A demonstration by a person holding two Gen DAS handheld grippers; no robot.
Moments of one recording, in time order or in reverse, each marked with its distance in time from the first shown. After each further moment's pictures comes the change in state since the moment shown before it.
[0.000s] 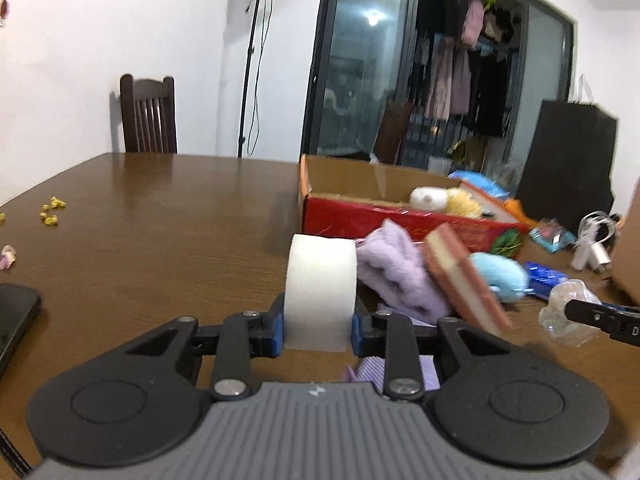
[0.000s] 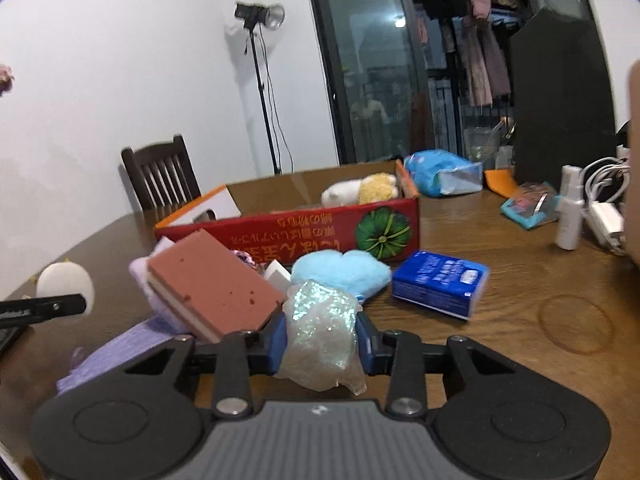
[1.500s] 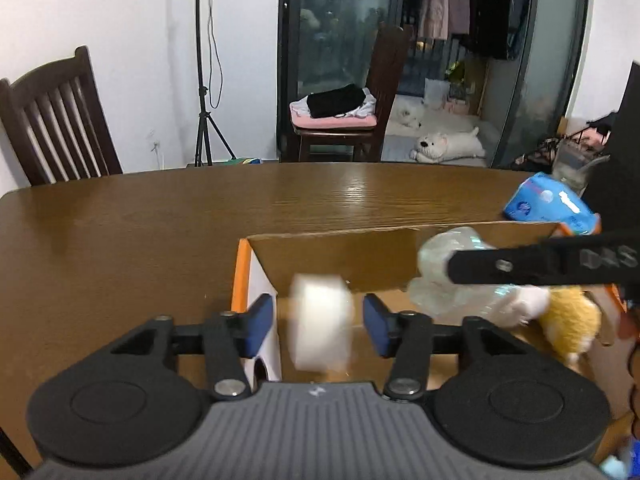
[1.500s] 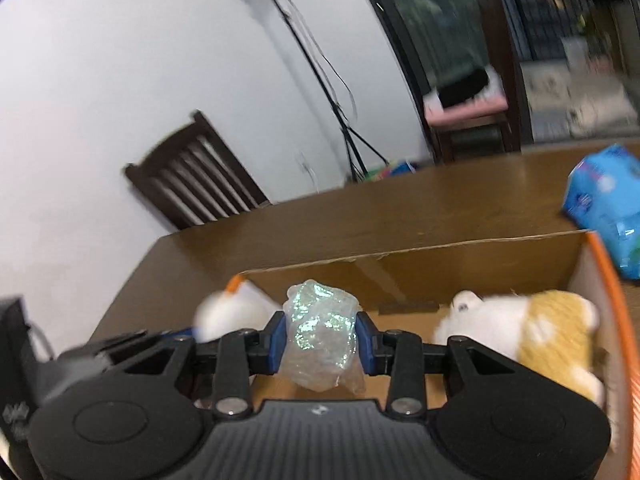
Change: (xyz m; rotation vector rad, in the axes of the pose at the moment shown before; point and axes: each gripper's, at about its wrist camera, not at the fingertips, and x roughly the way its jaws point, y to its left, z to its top) left arm 0.339 -0.018 0.190 0.122 0.281 -0.008; right arm 0.362 0.000 0.216 0.199 0.368 0.257
